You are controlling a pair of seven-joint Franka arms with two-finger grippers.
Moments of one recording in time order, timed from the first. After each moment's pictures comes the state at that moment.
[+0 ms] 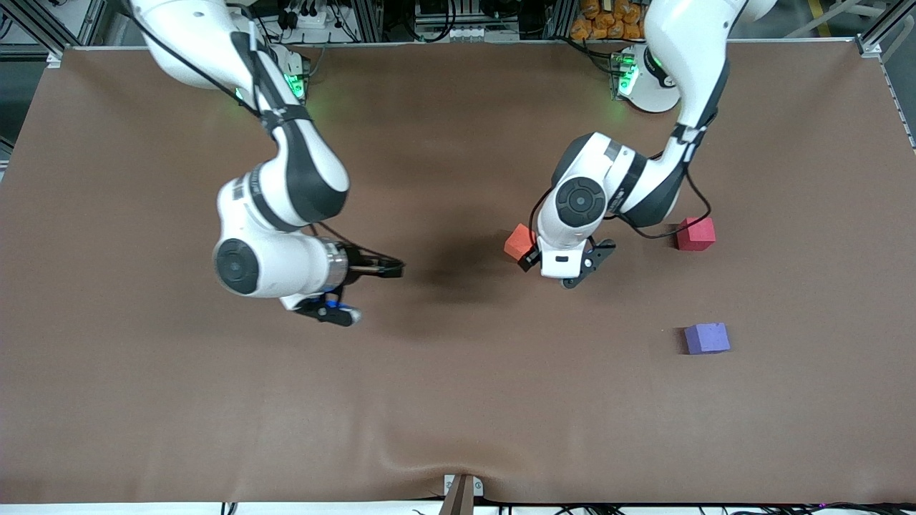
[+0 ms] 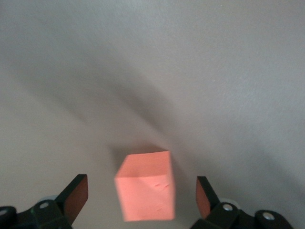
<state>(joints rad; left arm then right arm) -0.52 0.48 -0.09 -1.81 -0.05 2.19 -1.38 0.47 0.57 -0.11 -1.40 0.47 1.74 0.48</state>
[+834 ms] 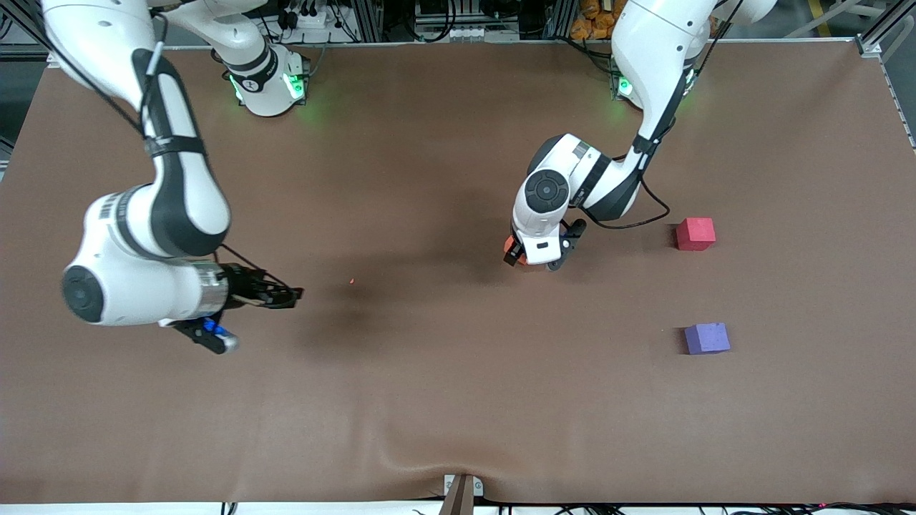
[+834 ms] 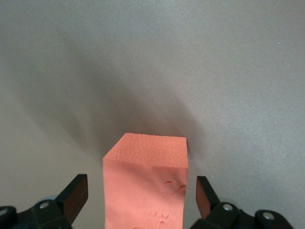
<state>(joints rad) -0.60 0.53 -0.09 -1.92 -0.05 2.34 -1.60 0.21 0.54 -0.11 -1.44 0.38 1.66 0.45</state>
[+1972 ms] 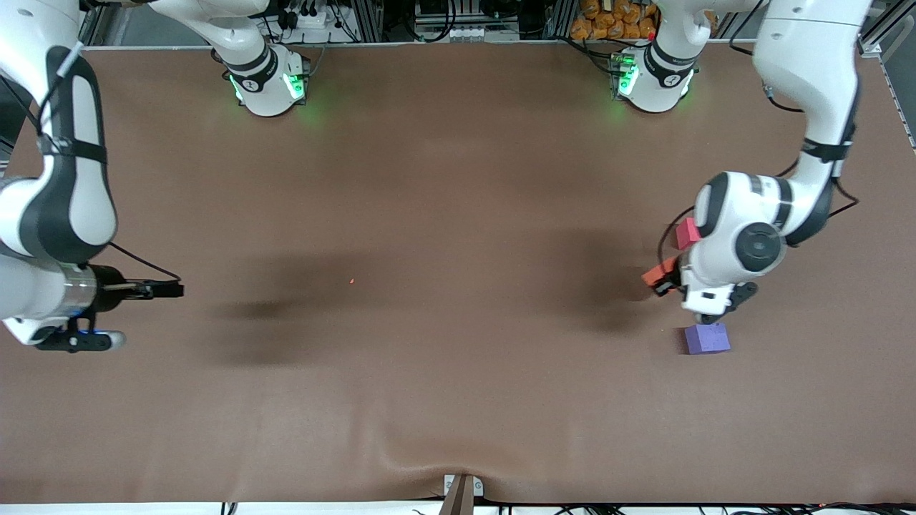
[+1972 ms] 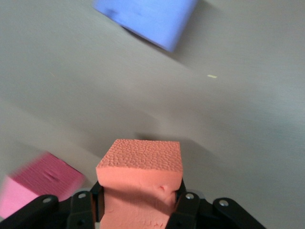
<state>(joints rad) -0.04 0.42 -0.06 -1.98 0.07 2.22 -0.64 0.01 0.48 -0.11 -1.38 0.11 1.64 -0.13</state>
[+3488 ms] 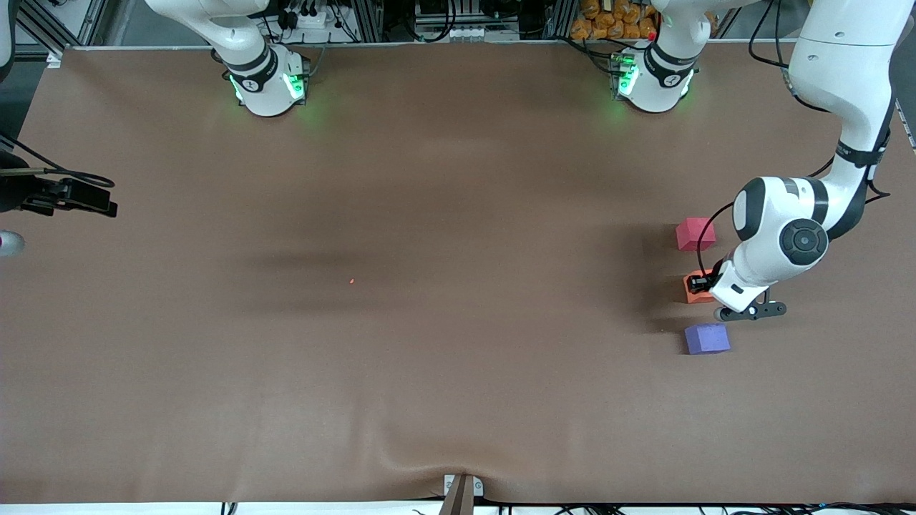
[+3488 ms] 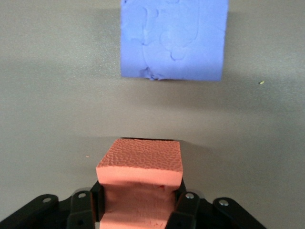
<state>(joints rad) 0.11 0.45 -0.11 -2.05 0.18 2.43 -0.21 0.05 0.22 -0.10 -1.29 0.01 1.35 -0.02</state>
